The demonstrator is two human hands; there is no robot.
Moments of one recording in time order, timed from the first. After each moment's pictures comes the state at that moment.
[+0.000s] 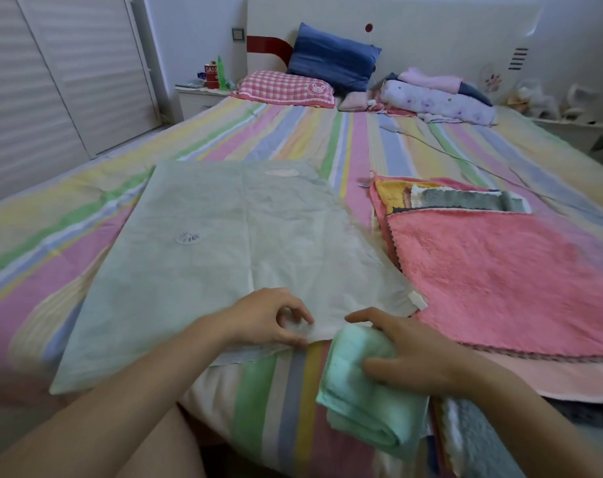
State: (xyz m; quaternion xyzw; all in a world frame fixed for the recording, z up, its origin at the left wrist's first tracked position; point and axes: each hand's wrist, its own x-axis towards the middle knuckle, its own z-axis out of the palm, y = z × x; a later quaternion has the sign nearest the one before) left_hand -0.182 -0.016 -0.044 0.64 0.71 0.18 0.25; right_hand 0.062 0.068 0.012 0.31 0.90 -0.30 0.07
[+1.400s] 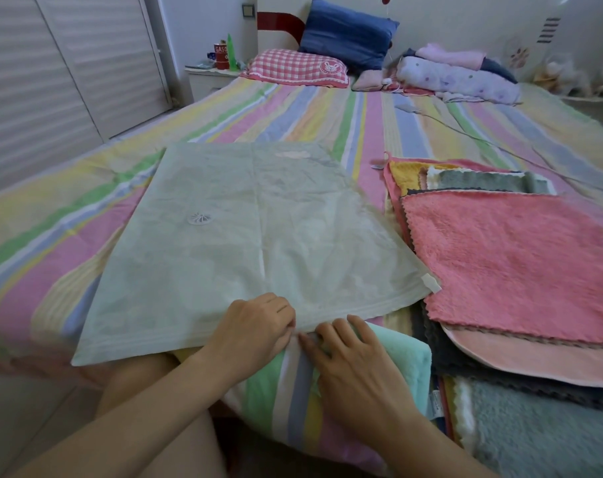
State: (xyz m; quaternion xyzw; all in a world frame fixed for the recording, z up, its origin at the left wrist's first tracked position) left_hand -0.161 -0.068 -0.078 0.70 0.68 0.15 -0.18; right_hand 0.022 0.007 -0.079 0.17 0.98 0.09 -0.07
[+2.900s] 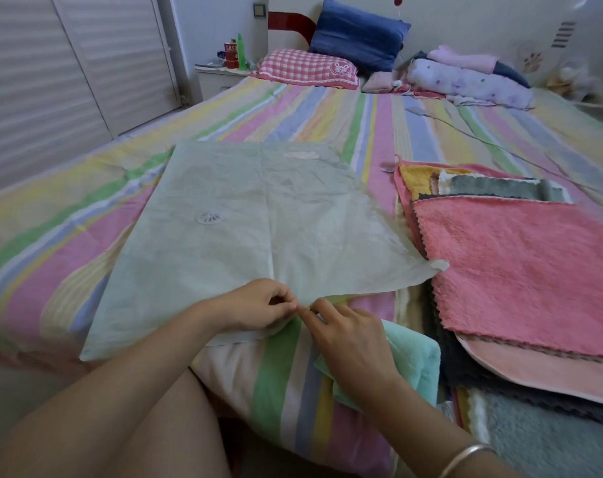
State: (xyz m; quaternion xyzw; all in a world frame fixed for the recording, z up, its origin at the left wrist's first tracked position) left_hand -0.202 -0.039 -0.057 0.54 0.73 0.25 0.33; right_hand -0.018 0.028 -0.076 0.14 0.95 0.13 -0.25
